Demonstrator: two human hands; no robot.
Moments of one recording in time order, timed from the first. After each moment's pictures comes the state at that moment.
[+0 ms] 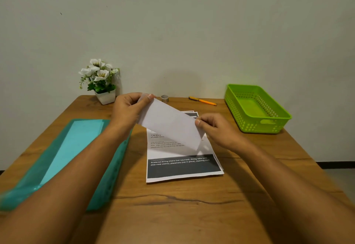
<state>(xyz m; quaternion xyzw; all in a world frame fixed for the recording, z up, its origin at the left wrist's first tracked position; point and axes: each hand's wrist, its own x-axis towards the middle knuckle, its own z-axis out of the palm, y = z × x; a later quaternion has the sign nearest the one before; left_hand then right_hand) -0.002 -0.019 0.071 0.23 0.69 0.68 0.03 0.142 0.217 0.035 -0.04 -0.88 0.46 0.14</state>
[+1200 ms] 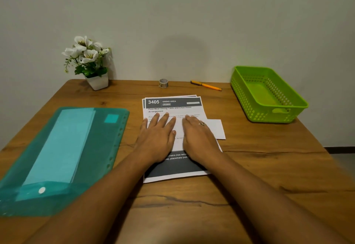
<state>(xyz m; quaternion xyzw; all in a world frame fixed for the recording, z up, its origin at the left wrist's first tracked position) 0.016 0.028 -0.044 0.39 0.92 0.06 -0.01 0.101 0.171 -0.043 -0.13 -0.98 0.12 0.08</state>
